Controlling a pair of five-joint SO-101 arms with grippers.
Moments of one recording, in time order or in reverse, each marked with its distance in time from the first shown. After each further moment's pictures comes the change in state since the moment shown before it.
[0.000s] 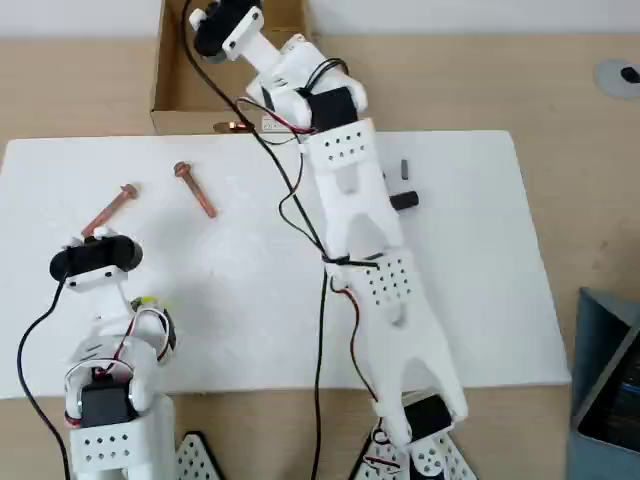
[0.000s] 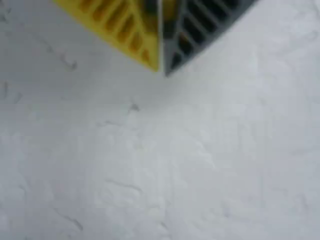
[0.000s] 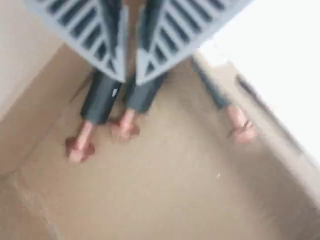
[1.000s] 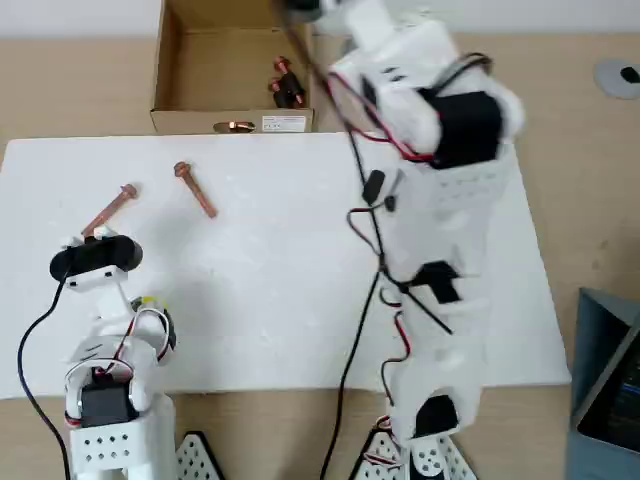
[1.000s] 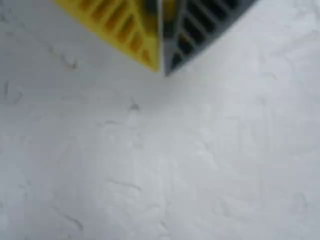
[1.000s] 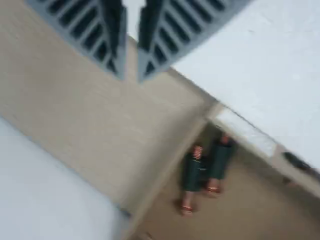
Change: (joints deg) left arm 0.0 0.0 0.0 0.0 0.0; right arm 11.1 -34.5 2.0 26.5 -6.3
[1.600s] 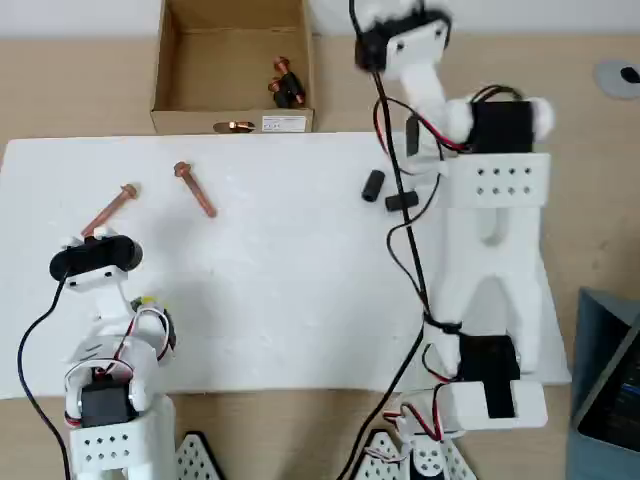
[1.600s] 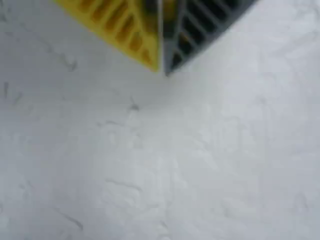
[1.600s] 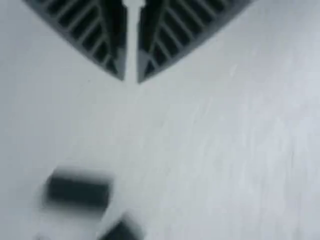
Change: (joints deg) left arm 0.0 0.0 0.0 0.0 0.0; right arm 7.6 -29.2 70.6 -1.1 -6.3
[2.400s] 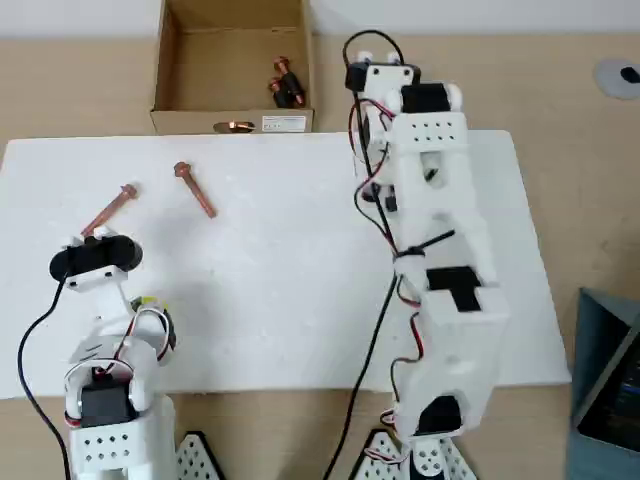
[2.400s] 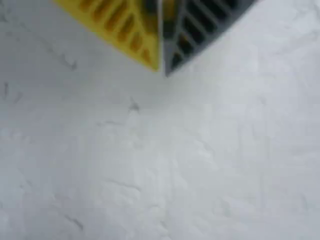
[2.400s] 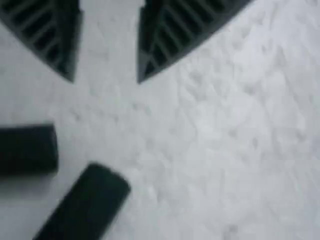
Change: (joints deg) left arm 0.0 0.0 0.0 0.0 0.0; right arm -3.1 29.4 -9.9 -6.7 -20.4
